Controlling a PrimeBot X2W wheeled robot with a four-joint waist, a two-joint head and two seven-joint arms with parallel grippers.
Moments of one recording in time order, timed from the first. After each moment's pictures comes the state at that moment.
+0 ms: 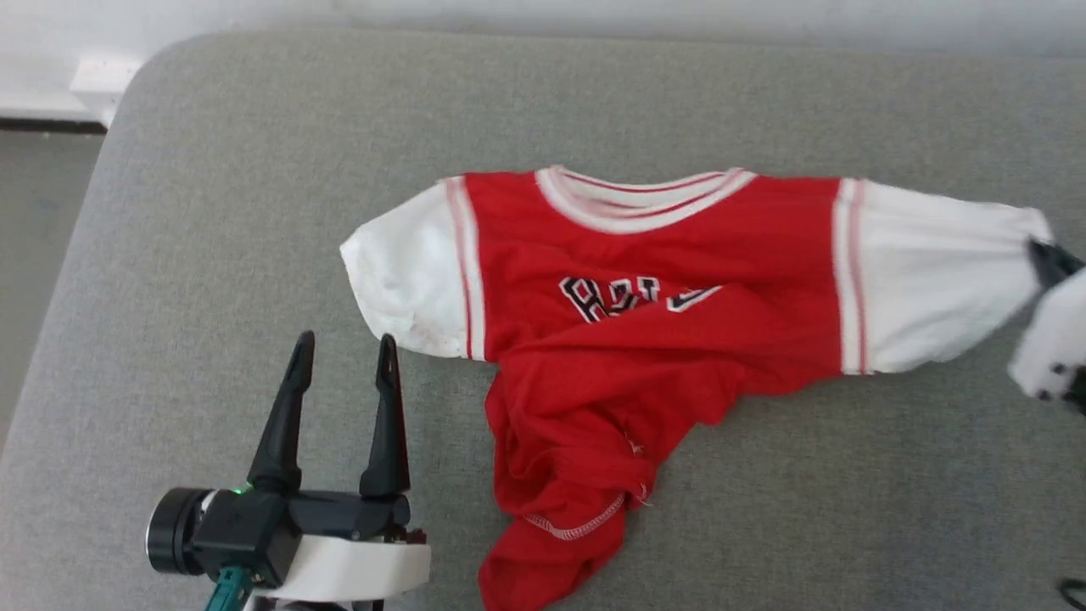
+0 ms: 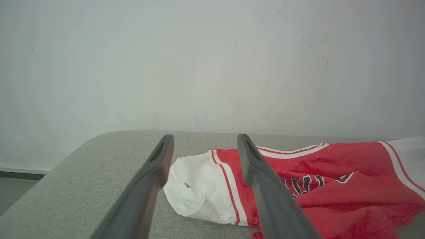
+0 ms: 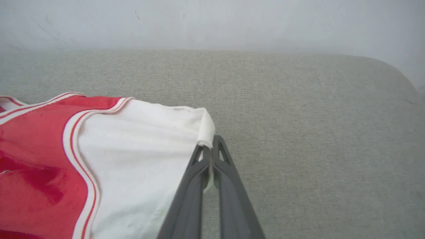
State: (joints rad) left arm 0.05 0.05 -0.13 -0.24 -0.09 0.06 -0.26; right arm -0.36 -0.15 -0.28 0.00 0.16 0.13 0.63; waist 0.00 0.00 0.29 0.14
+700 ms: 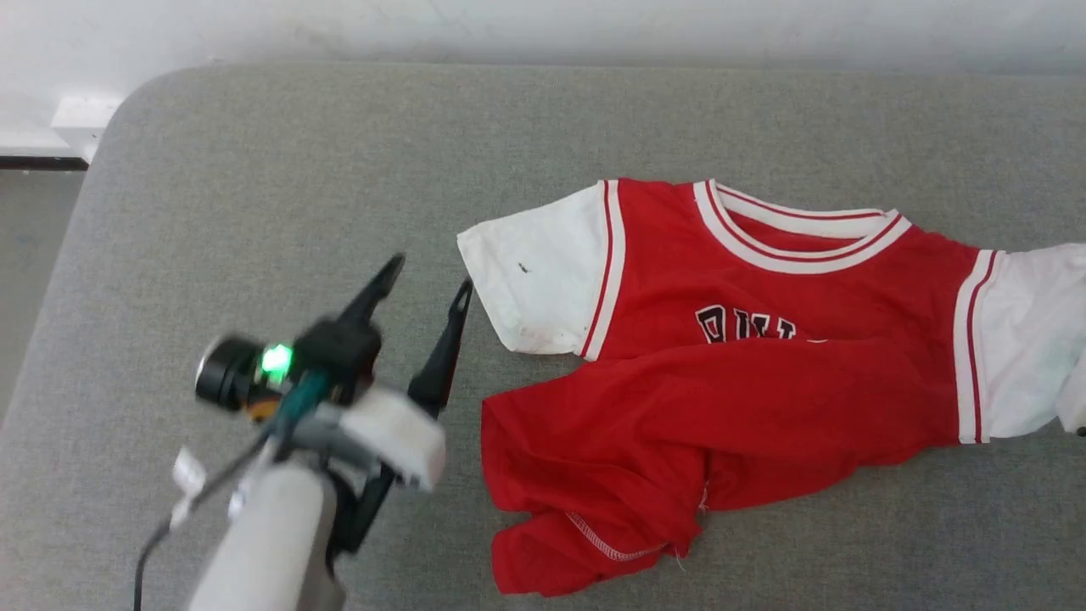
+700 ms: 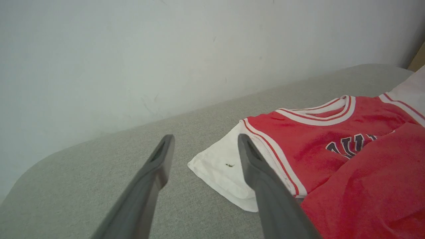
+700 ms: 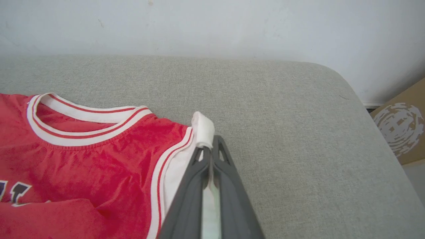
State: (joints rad) left arm -0.21 0.18 -0.22 -0.02 -0.10 -0.11 -0.04; right arm -0.26 -0.22 -0.34 0.01 0.12 0.13 0.52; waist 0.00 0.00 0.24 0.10
